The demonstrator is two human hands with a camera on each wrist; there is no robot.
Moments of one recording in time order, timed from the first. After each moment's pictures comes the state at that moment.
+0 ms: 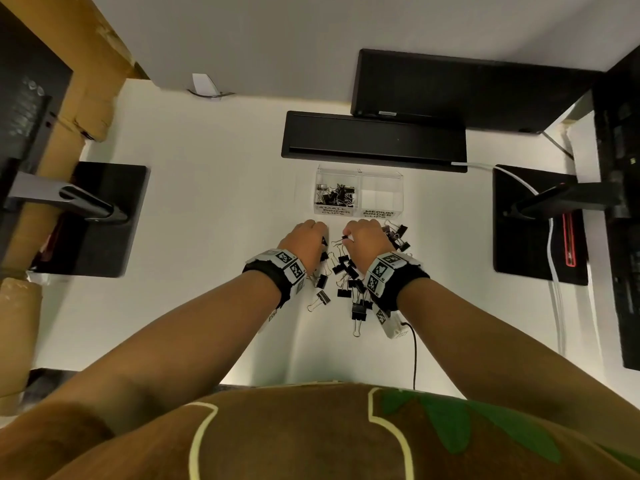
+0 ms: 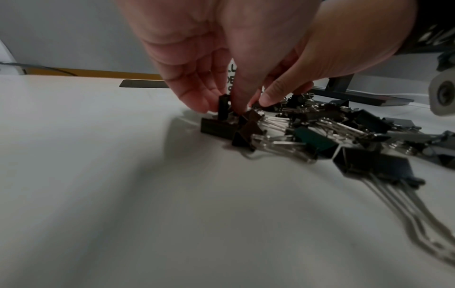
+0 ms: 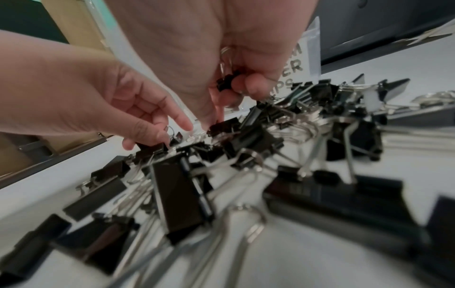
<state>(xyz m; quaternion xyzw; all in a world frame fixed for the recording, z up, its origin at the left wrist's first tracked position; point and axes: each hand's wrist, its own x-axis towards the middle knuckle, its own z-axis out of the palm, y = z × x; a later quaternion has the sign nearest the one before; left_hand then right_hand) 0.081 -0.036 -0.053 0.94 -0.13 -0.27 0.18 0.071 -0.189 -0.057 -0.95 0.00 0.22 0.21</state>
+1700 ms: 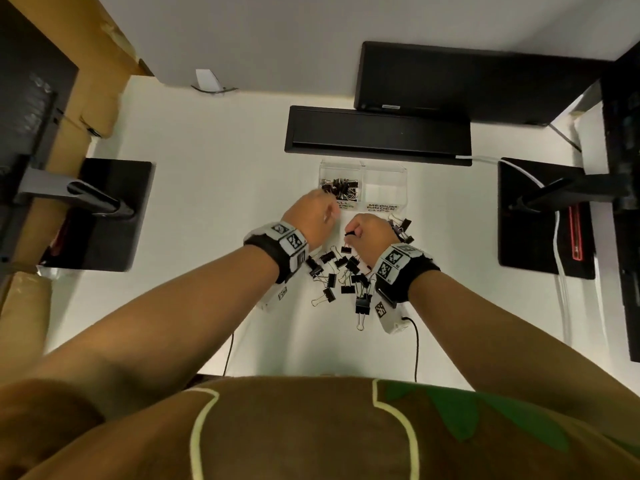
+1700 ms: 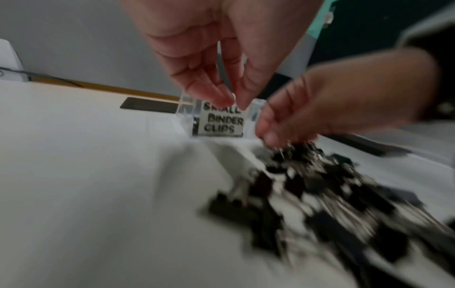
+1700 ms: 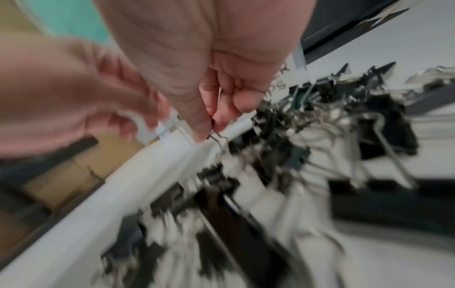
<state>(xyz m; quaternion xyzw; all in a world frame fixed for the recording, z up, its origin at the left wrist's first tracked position) 0.099 -0.042 -0.011 0.93 -0.13 -0.17 0.29 0.066 -0.190 -0.033 -0.93 0.03 0.20 0.32</state>
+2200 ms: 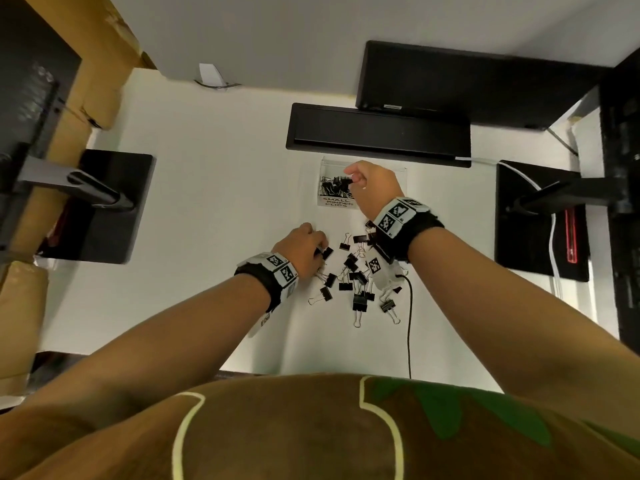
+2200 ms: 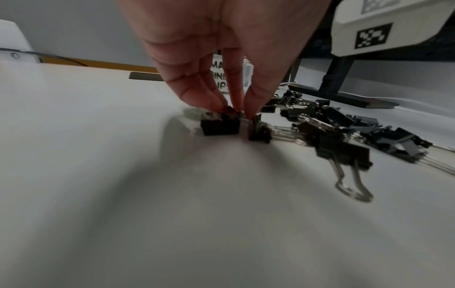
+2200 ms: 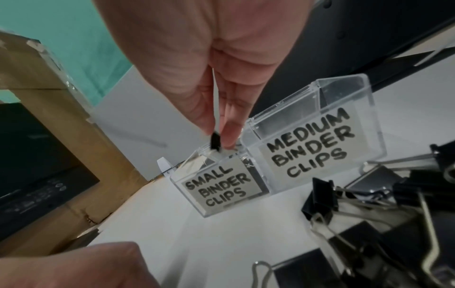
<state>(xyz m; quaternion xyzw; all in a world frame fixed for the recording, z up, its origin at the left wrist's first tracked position) 0.055 -0.019 -0.051 0.93 -0.14 -0.26 0.20 0.121 -0.190 0.000 -0.91 0.05 0.12 0.39</state>
